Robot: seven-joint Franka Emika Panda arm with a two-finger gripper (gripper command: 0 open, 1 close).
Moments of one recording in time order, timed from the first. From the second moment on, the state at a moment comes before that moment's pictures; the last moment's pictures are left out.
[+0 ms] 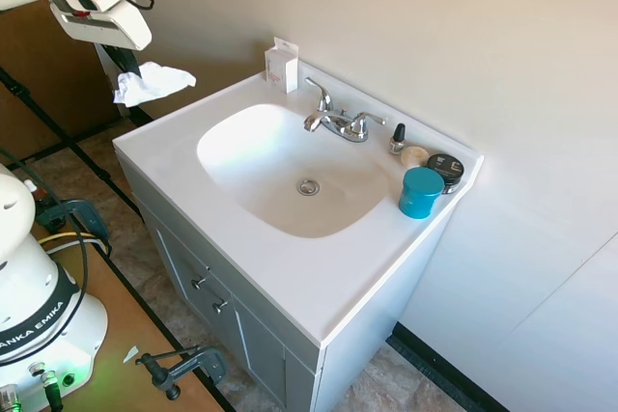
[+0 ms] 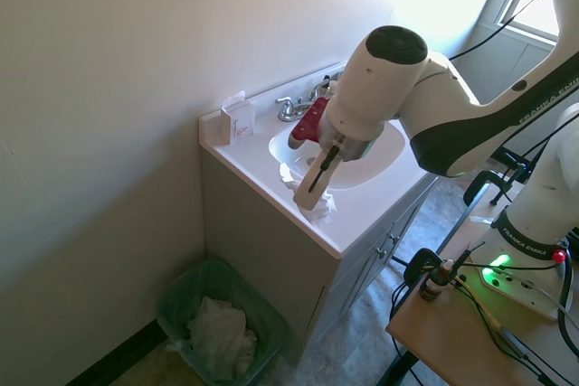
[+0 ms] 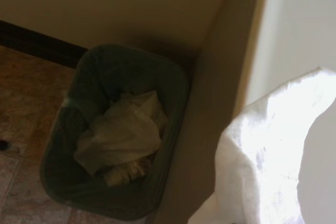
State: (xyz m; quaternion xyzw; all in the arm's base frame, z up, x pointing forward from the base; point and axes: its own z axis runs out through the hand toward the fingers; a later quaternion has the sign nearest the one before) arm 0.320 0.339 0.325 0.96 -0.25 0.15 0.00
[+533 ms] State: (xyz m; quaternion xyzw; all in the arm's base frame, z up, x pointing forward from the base) arm 0.377 0.440 0.256 0.96 -0.25 0.13 0.04
